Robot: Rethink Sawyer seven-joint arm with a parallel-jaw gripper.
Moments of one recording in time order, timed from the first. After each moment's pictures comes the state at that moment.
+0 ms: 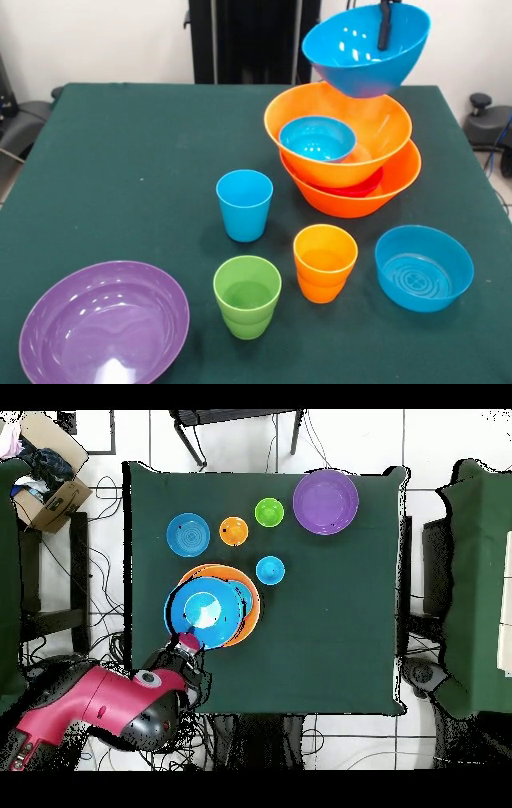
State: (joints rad) arm 0.98 -0.13 -0.96 1.50 -1.63 -0.60 3.36
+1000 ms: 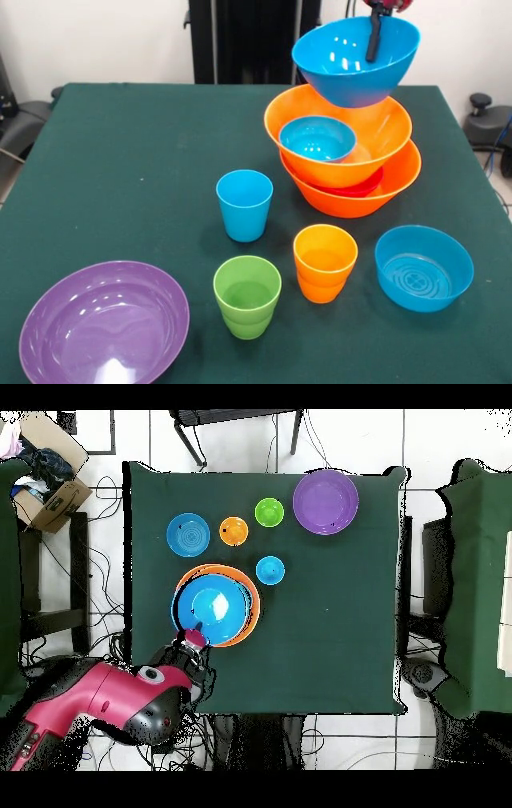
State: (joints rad) arm 0.98 -0.08 -0.96 1.49 -1.62 -0.55 3.36
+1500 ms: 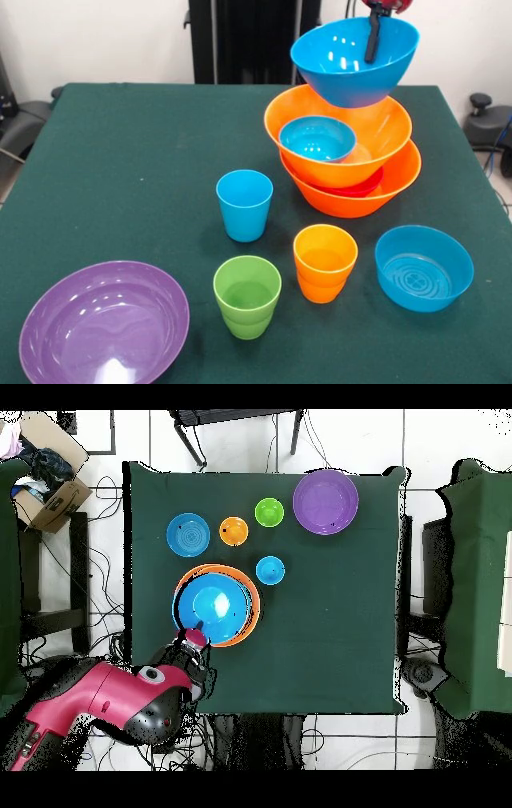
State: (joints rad) arm 0.98 -0.08 -0.96 1.49 -1.61 -0.53 3.36
